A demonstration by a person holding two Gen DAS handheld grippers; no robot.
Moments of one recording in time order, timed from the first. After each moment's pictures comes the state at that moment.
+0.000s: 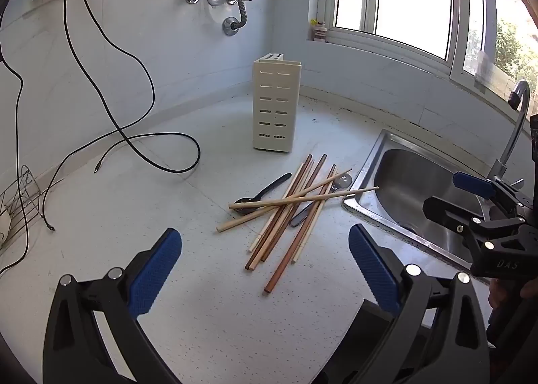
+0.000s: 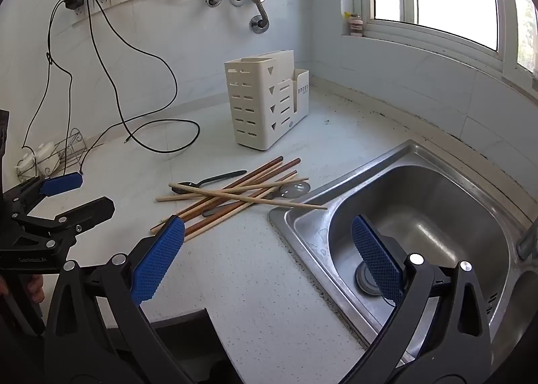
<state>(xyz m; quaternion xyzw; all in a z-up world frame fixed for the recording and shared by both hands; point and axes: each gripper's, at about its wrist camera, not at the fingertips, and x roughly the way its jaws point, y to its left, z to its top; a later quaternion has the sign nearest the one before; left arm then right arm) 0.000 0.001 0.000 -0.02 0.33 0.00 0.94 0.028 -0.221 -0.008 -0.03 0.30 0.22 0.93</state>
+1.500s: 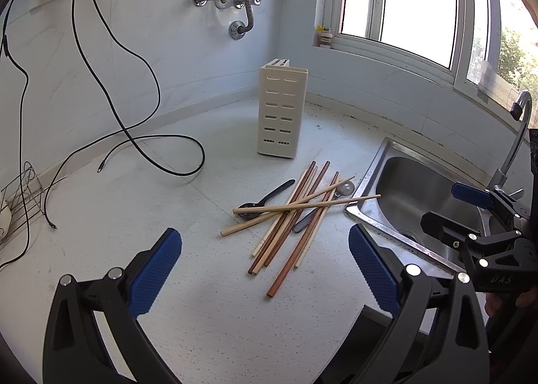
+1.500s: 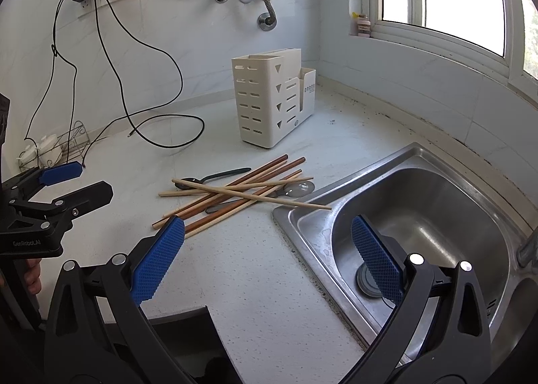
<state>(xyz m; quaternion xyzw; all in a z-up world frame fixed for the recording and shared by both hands) 0.000 0.008 0.005 -0.03 0.32 0.01 0.95 0.025 -0.220 -0.010 -0.04 0.30 0.22 0.93</state>
